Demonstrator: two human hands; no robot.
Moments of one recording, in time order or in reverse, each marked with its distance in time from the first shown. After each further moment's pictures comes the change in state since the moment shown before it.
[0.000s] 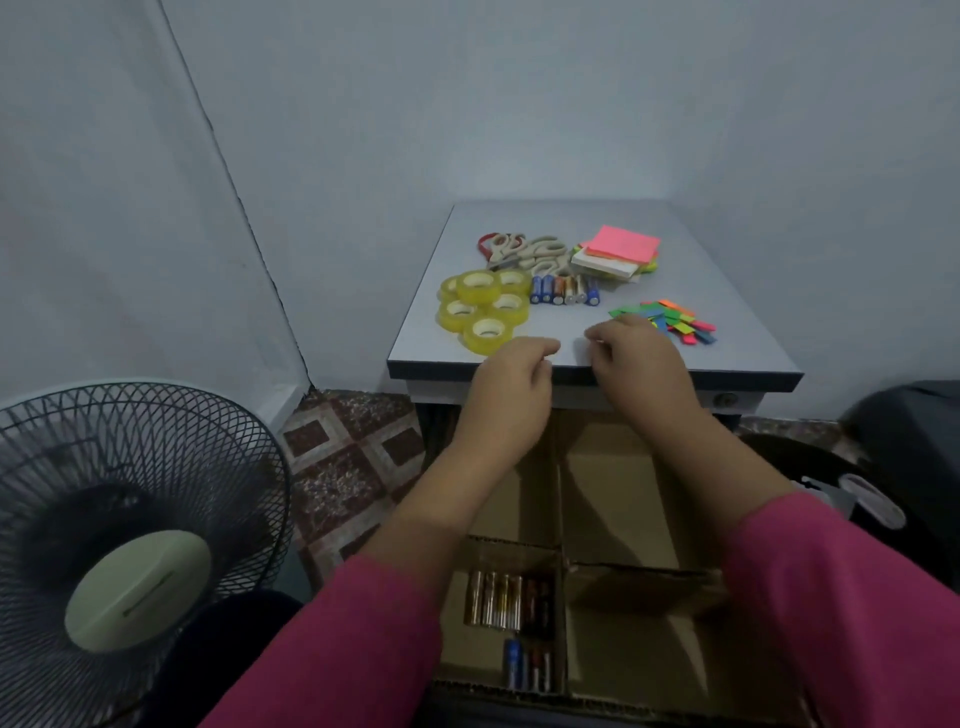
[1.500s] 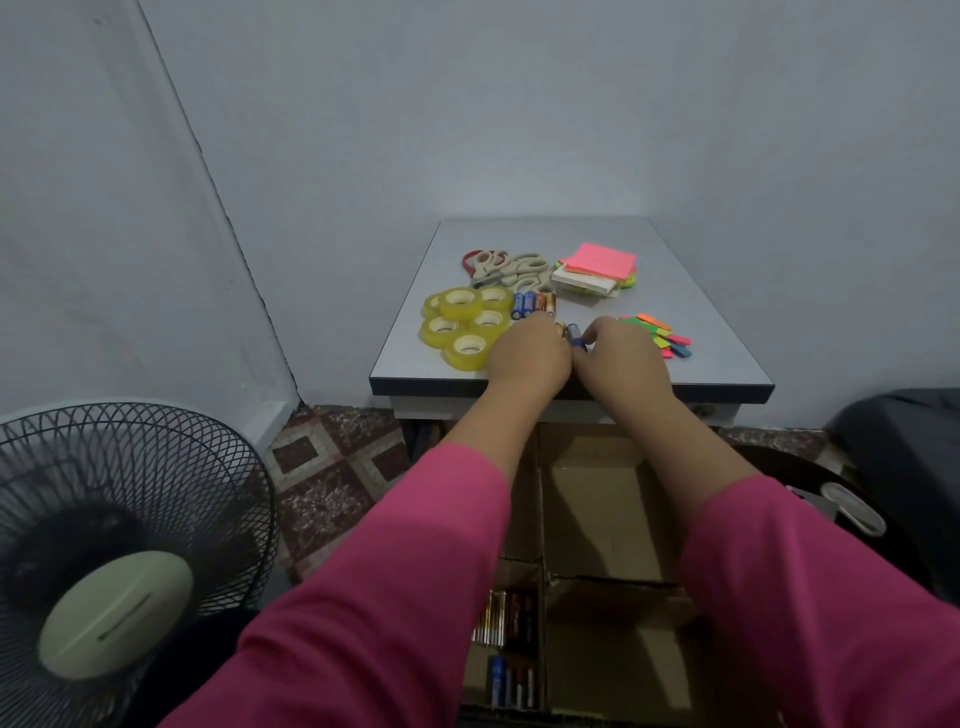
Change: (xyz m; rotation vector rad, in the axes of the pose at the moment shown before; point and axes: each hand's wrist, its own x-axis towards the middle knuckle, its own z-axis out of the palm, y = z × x) left_hand 0.078 0.014 0.045 0.427 -0.054 -0.141; right_hand 0.023 0.004 0.002 -0.008 0.008 0.207
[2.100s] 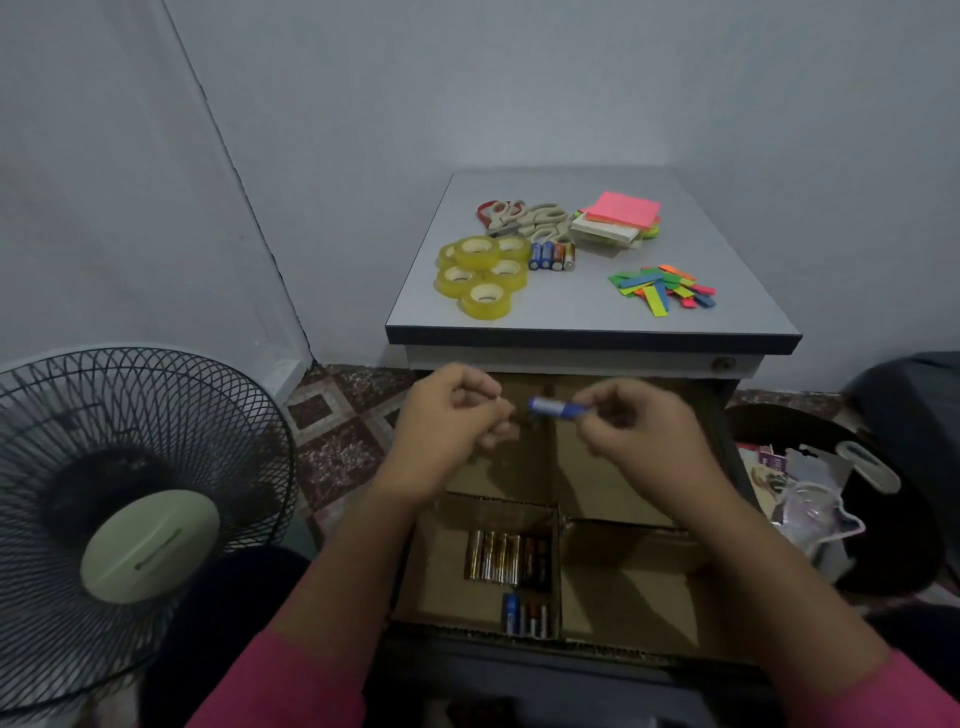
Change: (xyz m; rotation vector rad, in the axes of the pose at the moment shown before) left_hand -0.134 -0.089 -0.042 -0.864 -0.155 -0.204; right_hand -0.130 0.009 -0.024 0.620 -0.325 0.031
